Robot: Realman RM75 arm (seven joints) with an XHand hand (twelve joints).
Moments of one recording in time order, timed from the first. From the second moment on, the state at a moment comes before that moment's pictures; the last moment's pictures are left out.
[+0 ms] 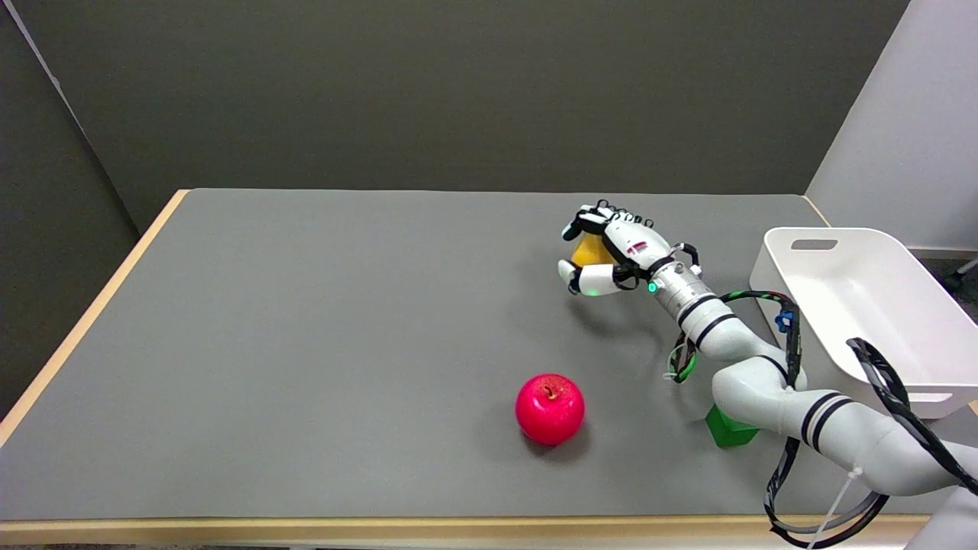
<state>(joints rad) 0.31 -1.01 -2.01 0.93 0.66 0.44 0.47</state>
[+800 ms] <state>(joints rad) 0.32 -1.02 -2.04 0.92 0.62 0.51 0.42</state>
